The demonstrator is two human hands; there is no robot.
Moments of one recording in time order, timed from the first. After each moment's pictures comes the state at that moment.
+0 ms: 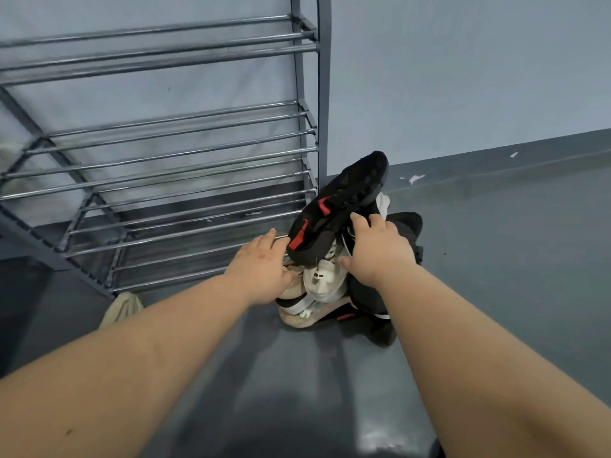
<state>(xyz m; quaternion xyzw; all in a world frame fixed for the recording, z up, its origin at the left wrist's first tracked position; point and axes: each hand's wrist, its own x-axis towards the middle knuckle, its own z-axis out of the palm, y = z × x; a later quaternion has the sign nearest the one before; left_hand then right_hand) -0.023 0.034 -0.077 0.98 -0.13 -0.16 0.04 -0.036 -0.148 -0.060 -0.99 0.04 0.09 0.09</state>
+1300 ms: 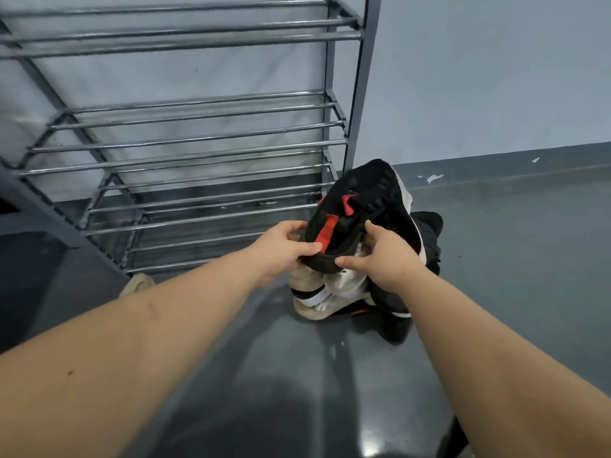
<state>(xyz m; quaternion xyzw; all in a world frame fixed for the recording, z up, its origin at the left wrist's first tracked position) -0.008 0.050 -0.085 0.73 0.08 -0.24 0.64 -0.038 -0.131 -0.075 -0.91 0.06 0.13 0.40</state>
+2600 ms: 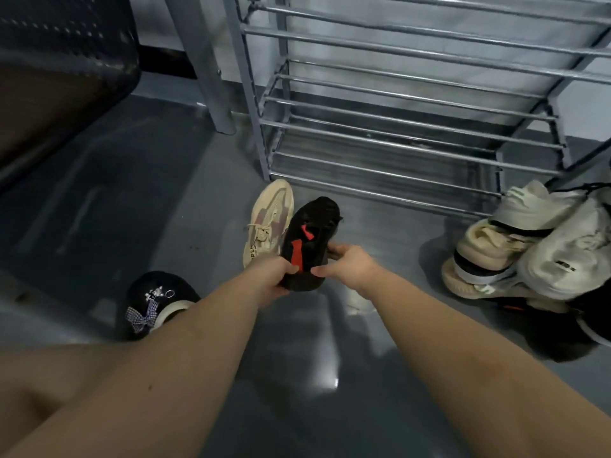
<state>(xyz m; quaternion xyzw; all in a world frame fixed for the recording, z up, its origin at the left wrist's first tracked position) -0.122 0.309 -0.204 0.54 0.49 -0.19 0.66 -0.062 0.172 -0.215 -0.78 0.01 0.42 0.47</state>
